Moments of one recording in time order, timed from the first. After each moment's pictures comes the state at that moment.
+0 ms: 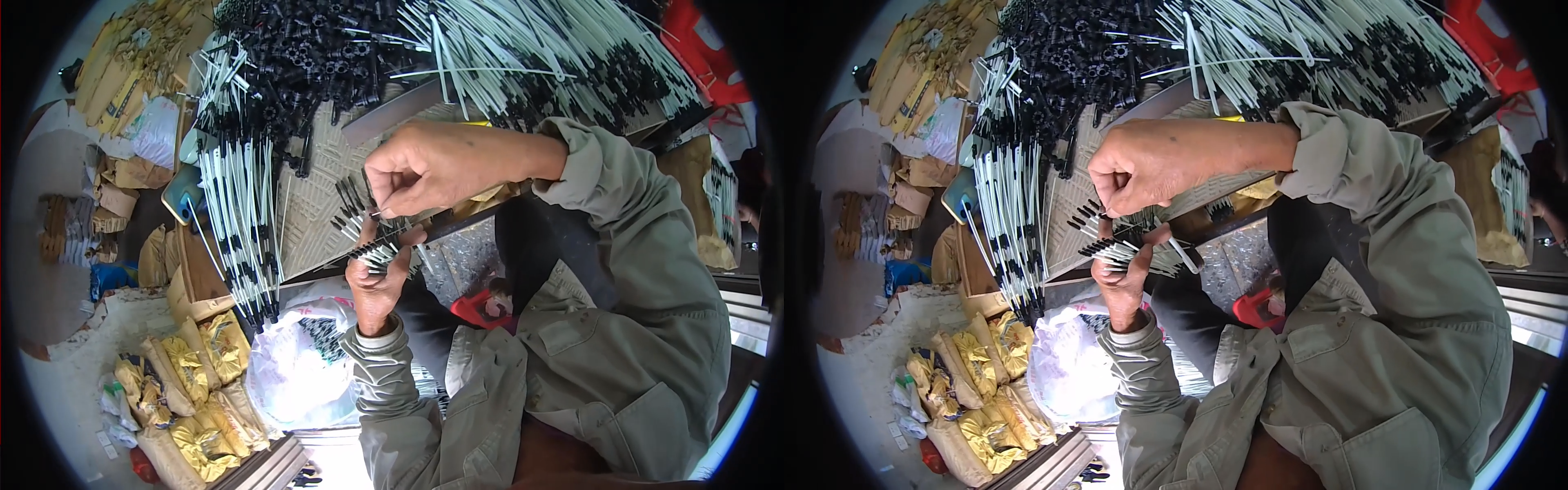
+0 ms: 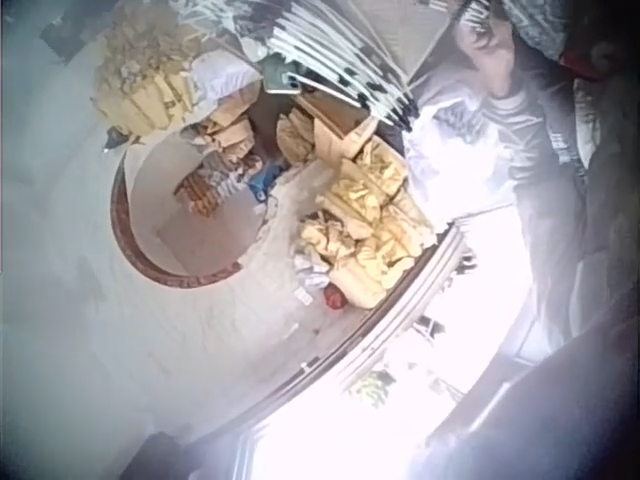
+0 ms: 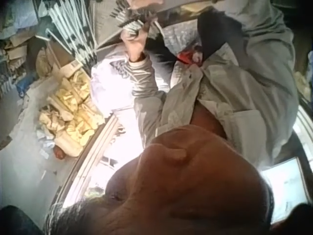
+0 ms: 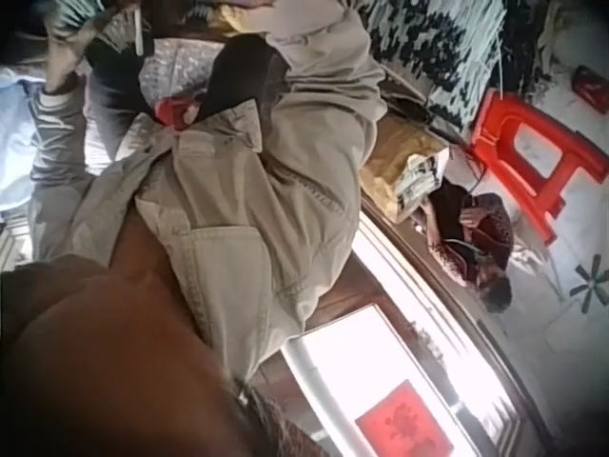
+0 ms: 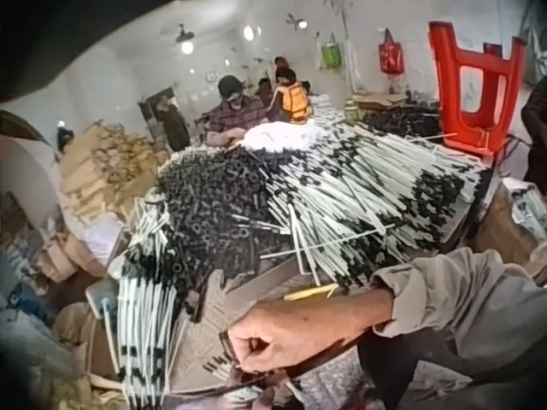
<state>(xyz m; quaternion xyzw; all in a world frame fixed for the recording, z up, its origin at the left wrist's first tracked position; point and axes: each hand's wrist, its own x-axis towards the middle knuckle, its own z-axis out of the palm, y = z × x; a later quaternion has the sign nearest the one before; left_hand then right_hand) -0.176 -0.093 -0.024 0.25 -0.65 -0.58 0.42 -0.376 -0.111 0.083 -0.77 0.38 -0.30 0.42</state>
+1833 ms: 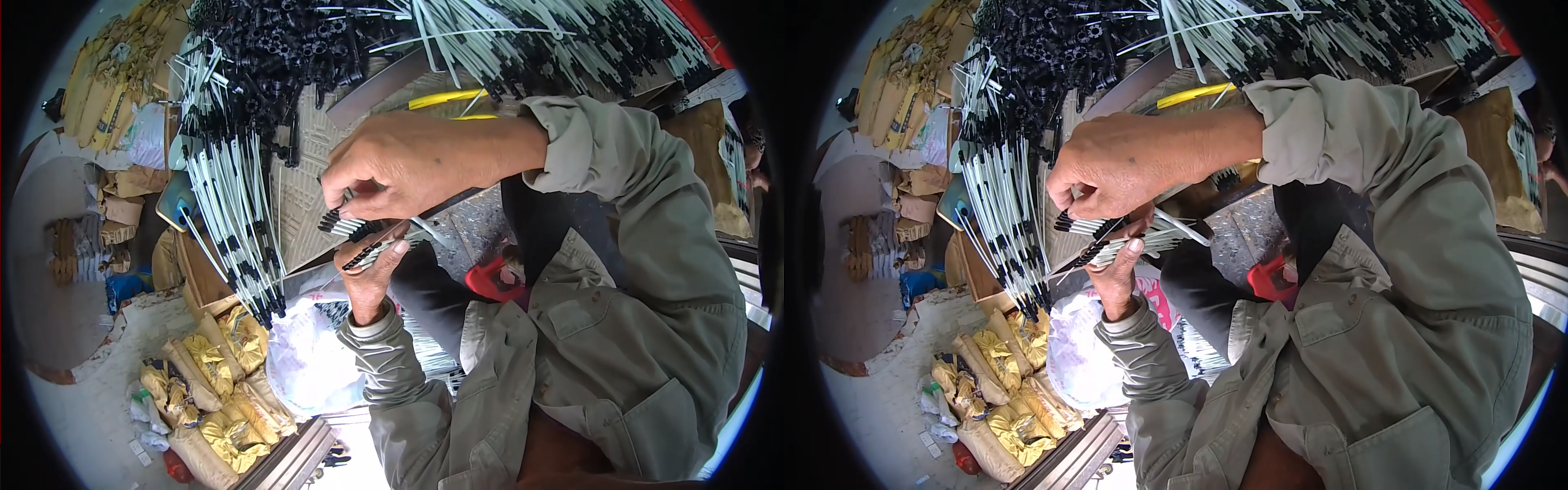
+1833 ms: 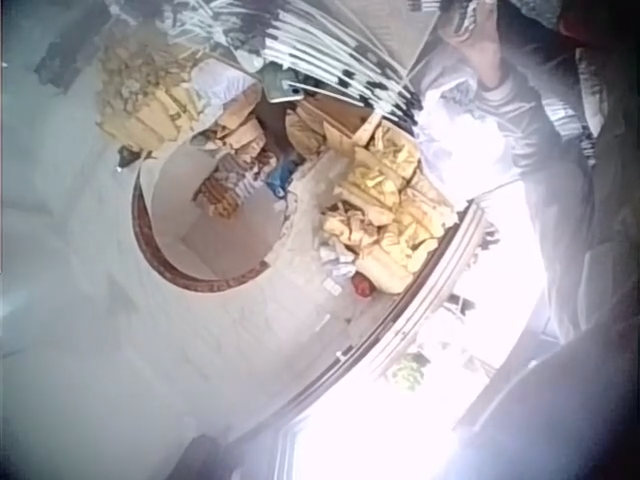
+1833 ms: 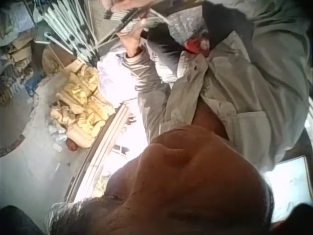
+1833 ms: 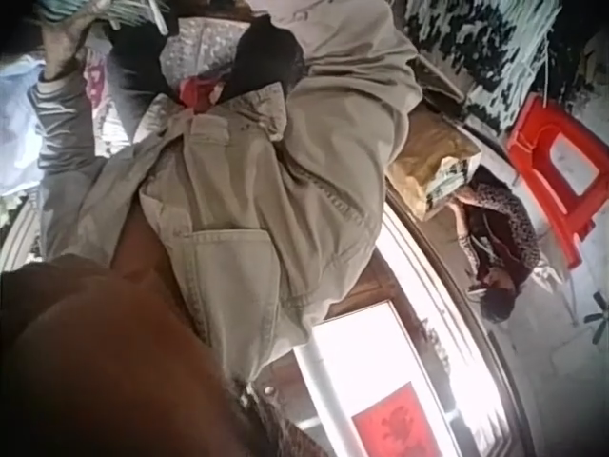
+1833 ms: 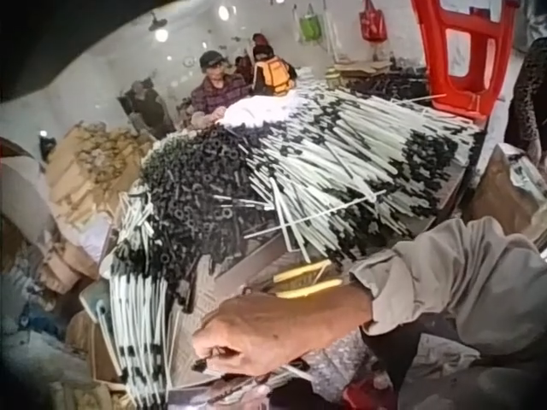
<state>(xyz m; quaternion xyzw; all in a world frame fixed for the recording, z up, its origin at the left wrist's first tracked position) -0.159 -0.101 -0.028 0.26 -0.62 -0.61 0.43 -0.355 -0.116 0.068 -0.82 0.34 -0.38 0.28</state>
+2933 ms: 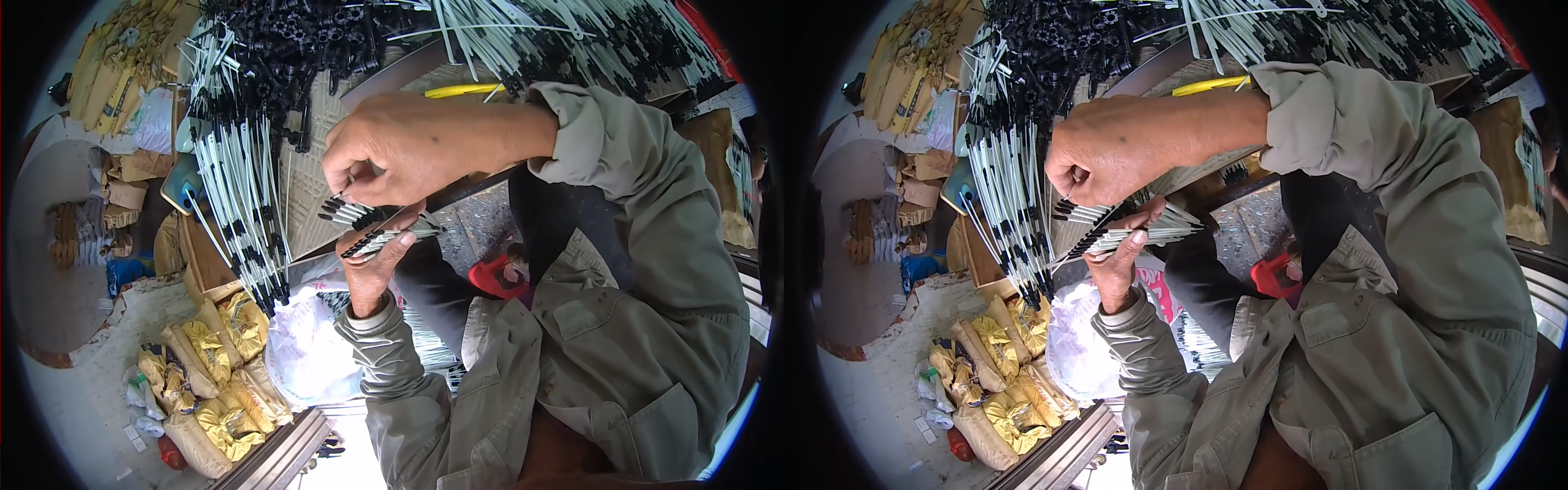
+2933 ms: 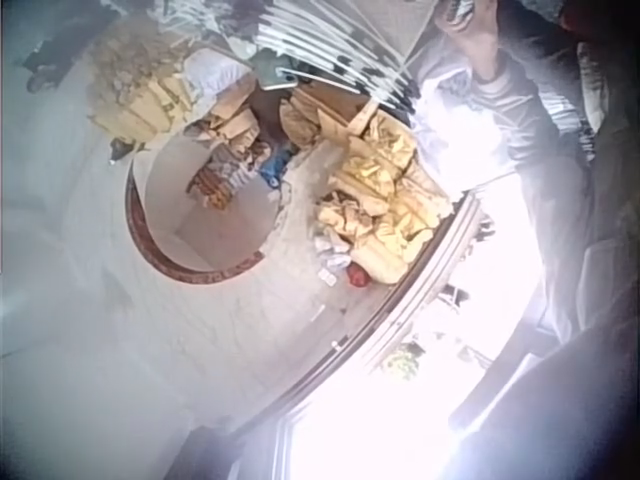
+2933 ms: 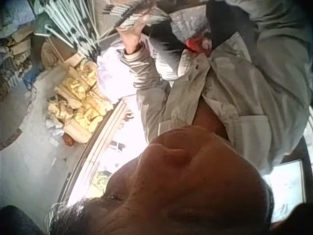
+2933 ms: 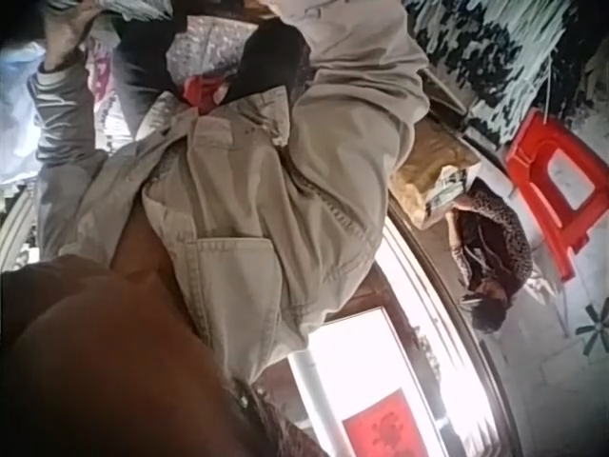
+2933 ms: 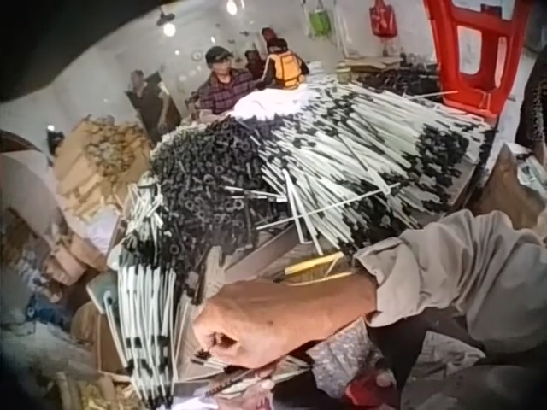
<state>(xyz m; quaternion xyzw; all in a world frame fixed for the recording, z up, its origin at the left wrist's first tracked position) -0.155 -0.105 -0.017 0.29 -0.62 -0.63 0.37 -0.349 -0.123 0.082 -0.83 0.36 -0.33 0.28</state>
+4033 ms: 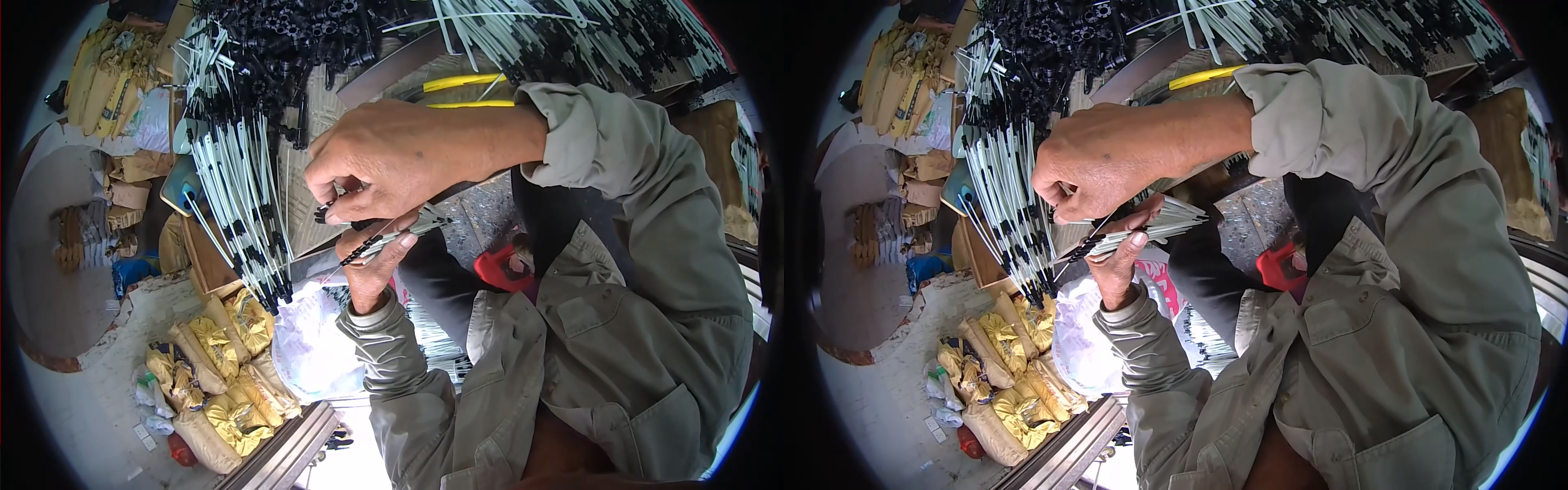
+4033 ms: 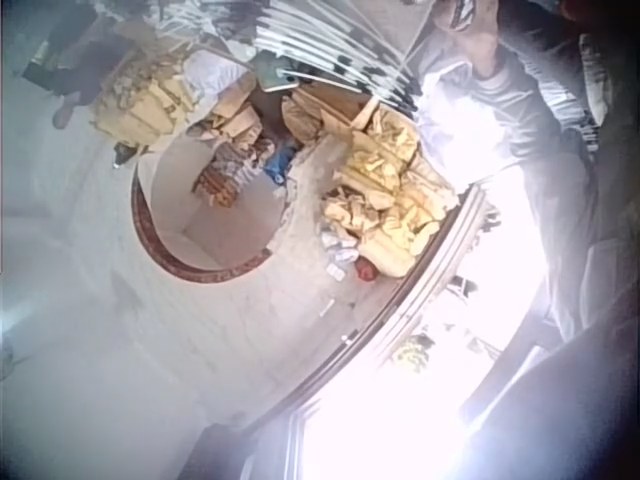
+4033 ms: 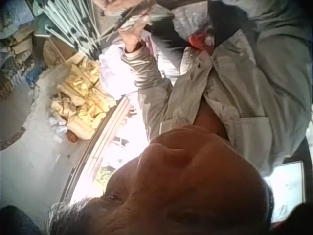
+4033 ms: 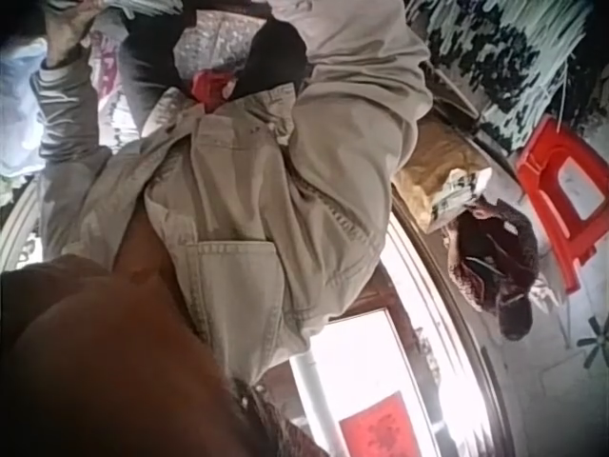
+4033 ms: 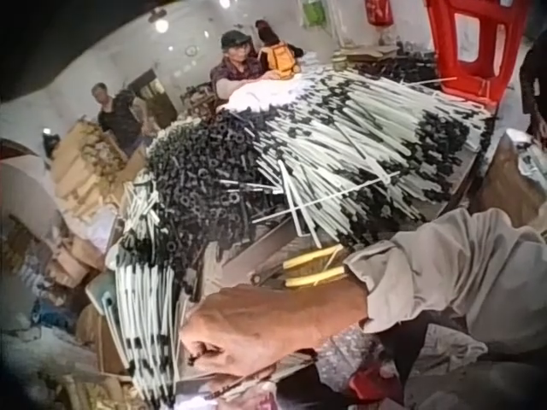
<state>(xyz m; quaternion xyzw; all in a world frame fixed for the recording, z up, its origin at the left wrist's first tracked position) -0.149 -0.108 -0.031 0.27 -0.61 -0.63 0.39 -0.337 -0.128 0.069 -0.82 0.37 -0.34 0.25</state>
